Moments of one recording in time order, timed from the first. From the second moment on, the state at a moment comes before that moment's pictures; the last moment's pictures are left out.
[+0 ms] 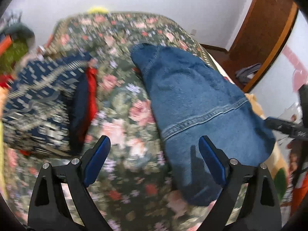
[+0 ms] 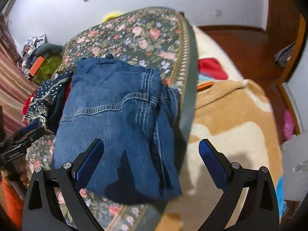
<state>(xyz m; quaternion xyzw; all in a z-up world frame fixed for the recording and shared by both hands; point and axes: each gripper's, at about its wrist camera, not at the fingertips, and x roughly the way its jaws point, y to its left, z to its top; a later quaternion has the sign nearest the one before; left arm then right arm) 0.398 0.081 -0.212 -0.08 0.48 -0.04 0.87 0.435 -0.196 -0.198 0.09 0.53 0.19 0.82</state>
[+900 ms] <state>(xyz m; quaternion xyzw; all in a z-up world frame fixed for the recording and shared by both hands) 0.489 0.060 -0.302 -0.32 0.56 -0.19 0.74 0.507 -0.201 -0.276 0.29 0.61 0.30 0.67</state>
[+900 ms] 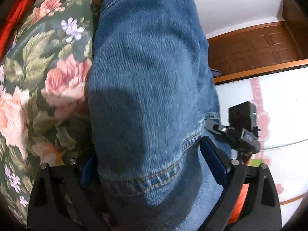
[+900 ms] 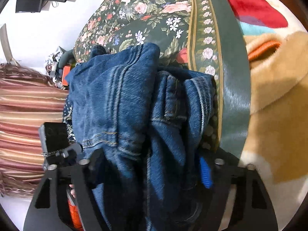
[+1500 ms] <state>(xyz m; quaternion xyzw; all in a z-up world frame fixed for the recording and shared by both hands) 0.437 0.086 -0.154 -0.22 0.47 -0.18 0.84 0.480 -0.121 -0.147 0.22 0.55 0.33 0.74</state>
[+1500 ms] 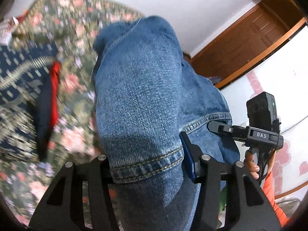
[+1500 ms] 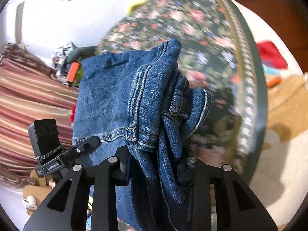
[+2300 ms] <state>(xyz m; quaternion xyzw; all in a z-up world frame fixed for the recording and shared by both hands) 0.427 0.372 -0.099 -0.27 0.40 -0.02 0.88 0.523 0.129 -0.155 0.19 0.49 0.42 0.74</state>
